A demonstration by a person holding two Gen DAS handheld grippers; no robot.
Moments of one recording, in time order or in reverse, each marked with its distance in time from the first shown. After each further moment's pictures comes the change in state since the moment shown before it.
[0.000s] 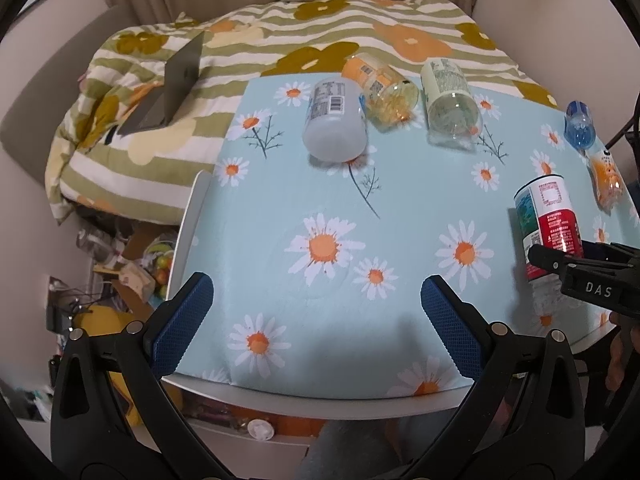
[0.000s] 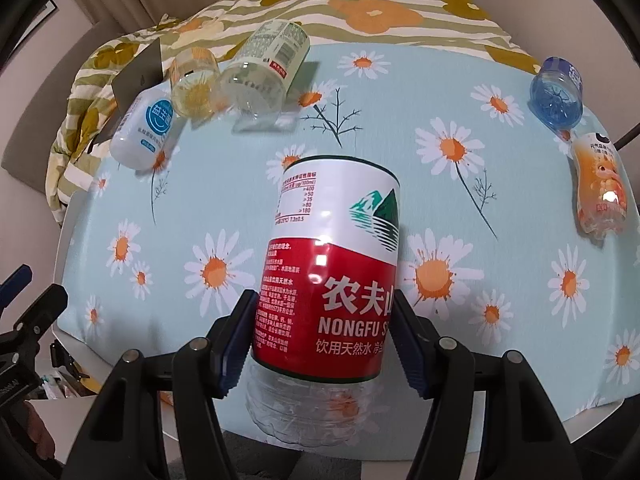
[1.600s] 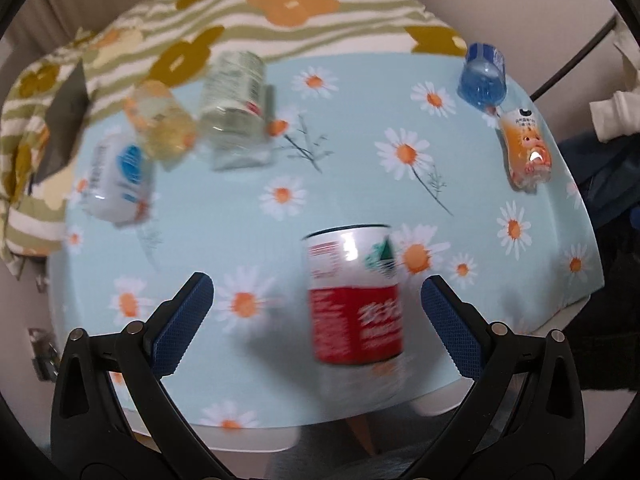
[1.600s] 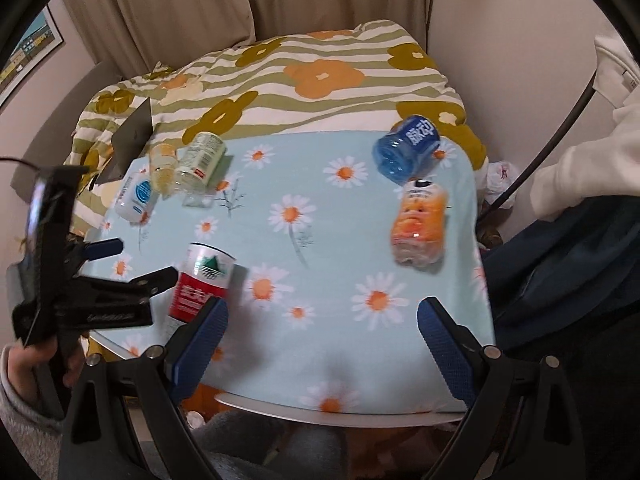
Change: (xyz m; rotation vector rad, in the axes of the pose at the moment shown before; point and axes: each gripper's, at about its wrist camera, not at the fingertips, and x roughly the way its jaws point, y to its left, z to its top) left arm 0.019 -0.198 0.064 0.184 0.188 -0.191; right arm -0.148 -0.138 -0.010 -0.012 -0.160 -0.036
